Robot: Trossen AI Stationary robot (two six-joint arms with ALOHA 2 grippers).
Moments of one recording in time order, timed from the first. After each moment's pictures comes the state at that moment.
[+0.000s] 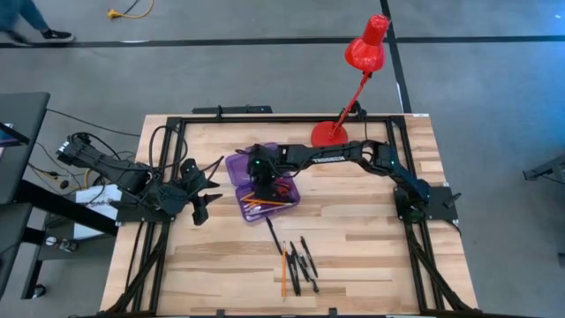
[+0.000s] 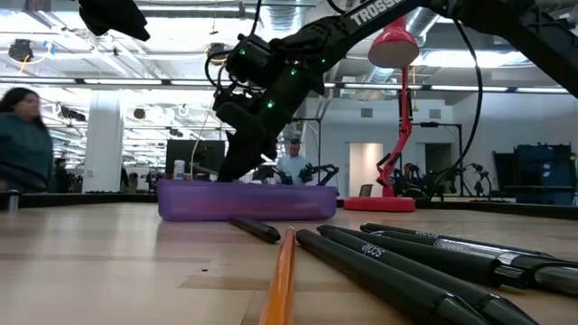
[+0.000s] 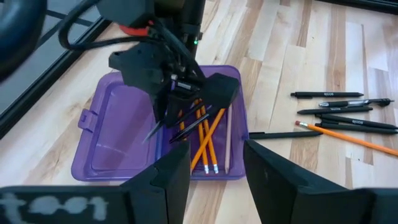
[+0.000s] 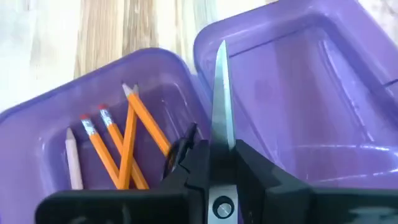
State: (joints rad) left arm -0.46 0.88 0.91 -0.84 -0.59 -0.59; right arm -0.15 2.29 1.81 -0.47 -0.13 -0.08
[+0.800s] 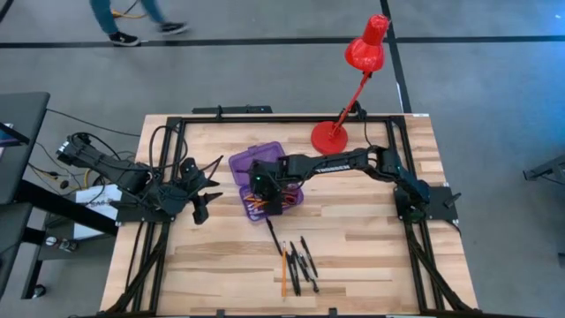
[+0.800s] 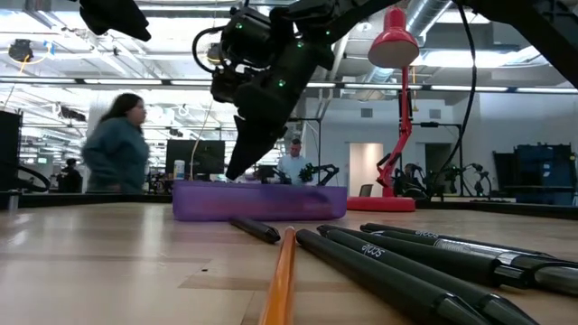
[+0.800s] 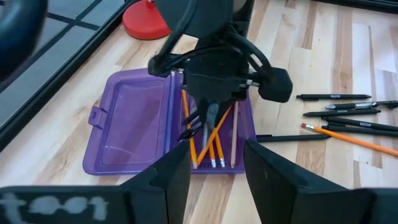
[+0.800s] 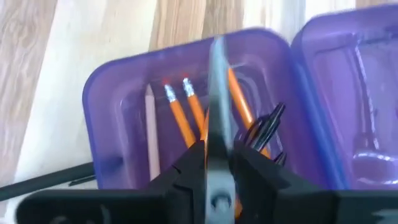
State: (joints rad) left arm -0.46 0.88 0.91 -0.84 -0.61 -0.58; right arm -0.05 2.24 1.81 -0.63 -0.11 -0.21
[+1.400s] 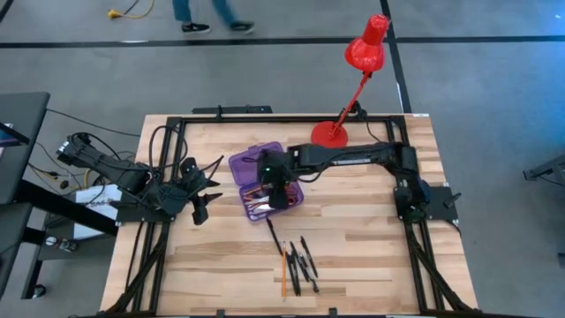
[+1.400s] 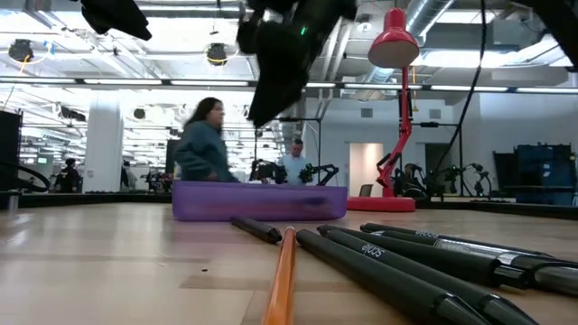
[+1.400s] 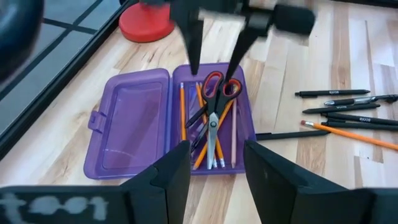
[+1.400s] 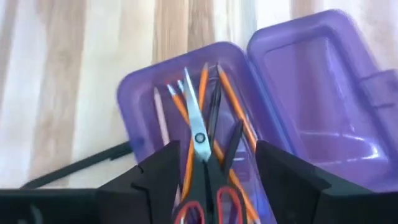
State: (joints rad) left arm -0.46 0.88 0.91 -0.84 -0.61 -0.54; right arm -0.04 2.06 1.81 -0.79 -0.05 -0.10
